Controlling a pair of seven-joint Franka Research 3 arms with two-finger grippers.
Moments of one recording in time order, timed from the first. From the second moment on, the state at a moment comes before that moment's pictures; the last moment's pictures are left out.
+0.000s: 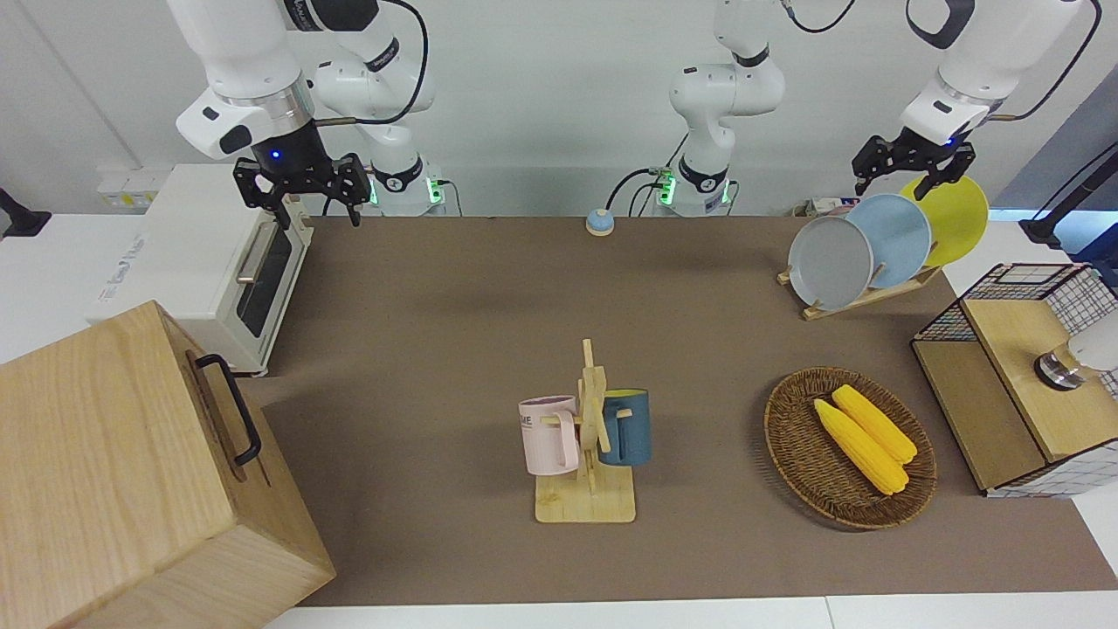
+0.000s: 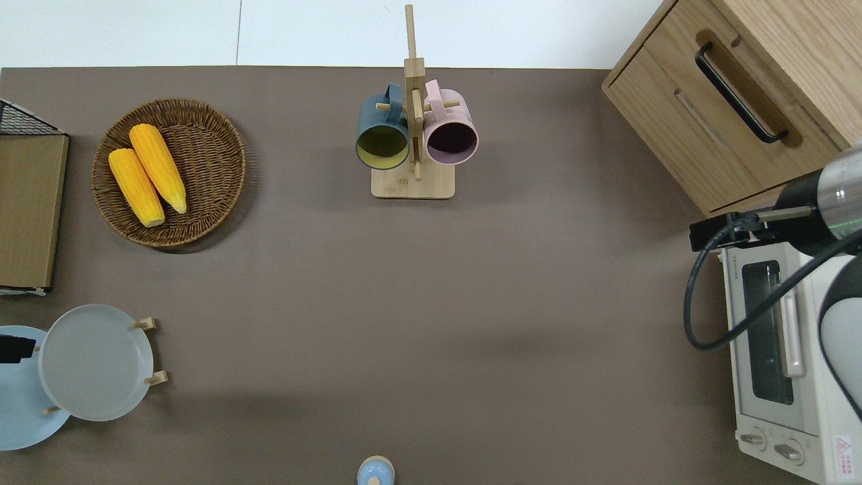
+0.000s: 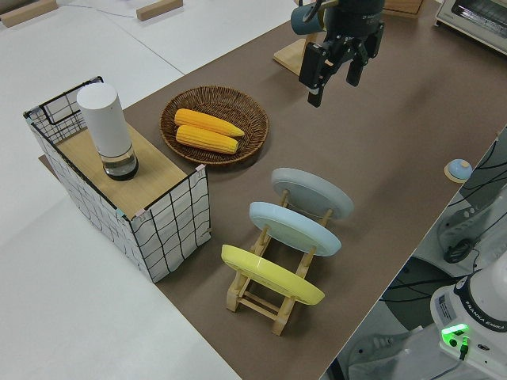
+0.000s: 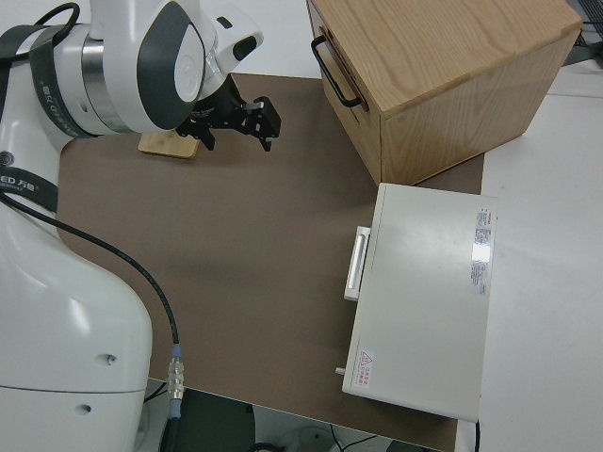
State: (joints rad) left arm 0.00 -0.22 0.18 -1.88 0.10 1.59 0.35; right arm -0.04 0.03 0.13 -1.49 -0.02 1.51 0.04
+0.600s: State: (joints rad) left arm 0.04 -0.30 0.18 -2.14 0.14 1.83 0.35; right arm -0.04 0.03 0.13 -1.49 -0.02 1.51 0.04
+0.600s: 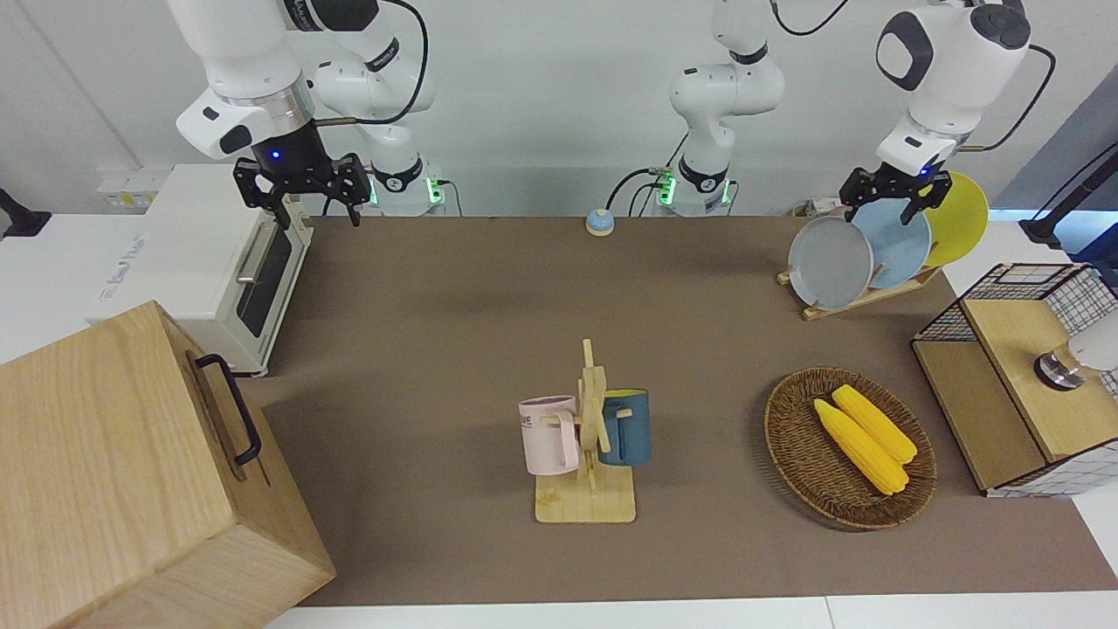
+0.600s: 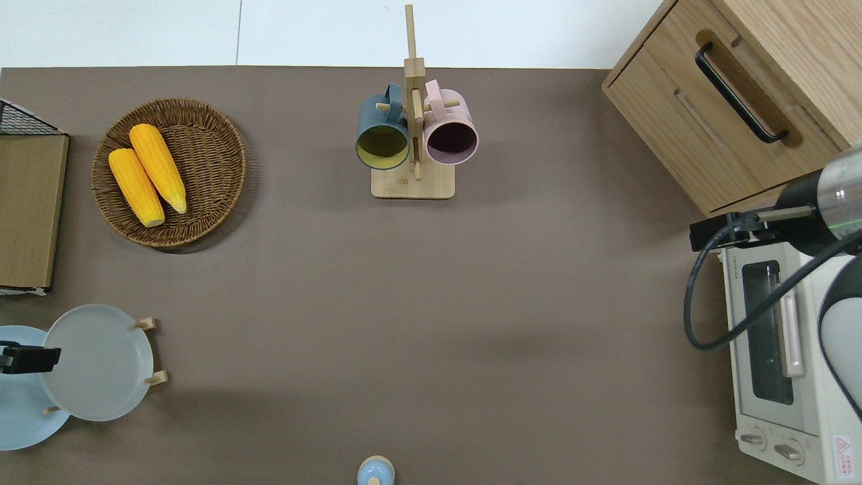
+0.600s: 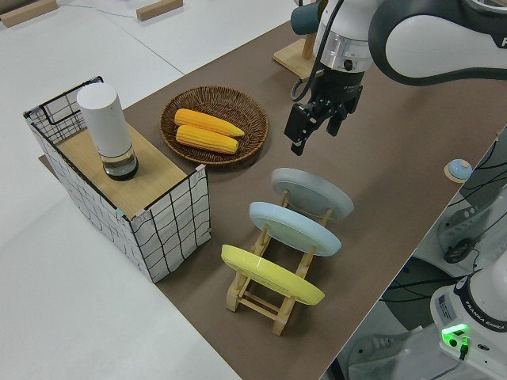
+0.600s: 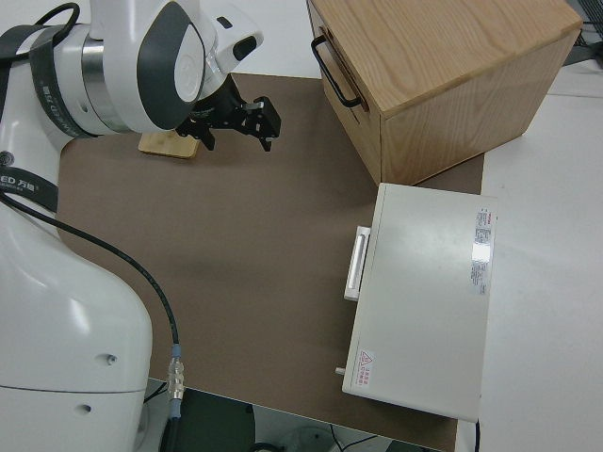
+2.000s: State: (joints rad) left arm 0.11 -0.31 0.18 -2.40 0.15 2.13 0.36; right arm -0.04 0.03 0.13 -1.49 -0.02 1.51 0.04
